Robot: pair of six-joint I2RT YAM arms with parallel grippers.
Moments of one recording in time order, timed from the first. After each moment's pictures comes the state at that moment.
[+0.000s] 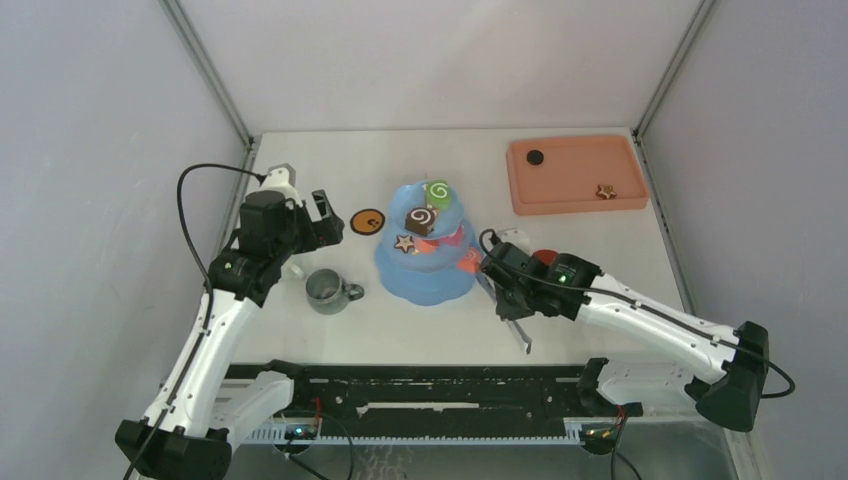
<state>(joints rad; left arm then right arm) -0.23 0.92 0.99 -0.61 -0.07 -0.36 0.97 1.12 1.03 -1.07 0.28 0.69</state>
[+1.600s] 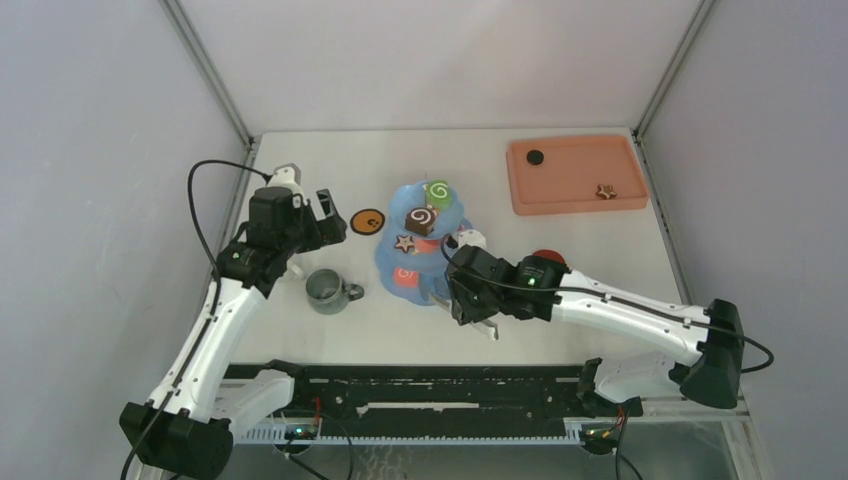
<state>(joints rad) -0.23 0.98 0.99 -0.62 -0.08 -0.39 1.12 1.29 1.13 -0.87 0.21 0.65</state>
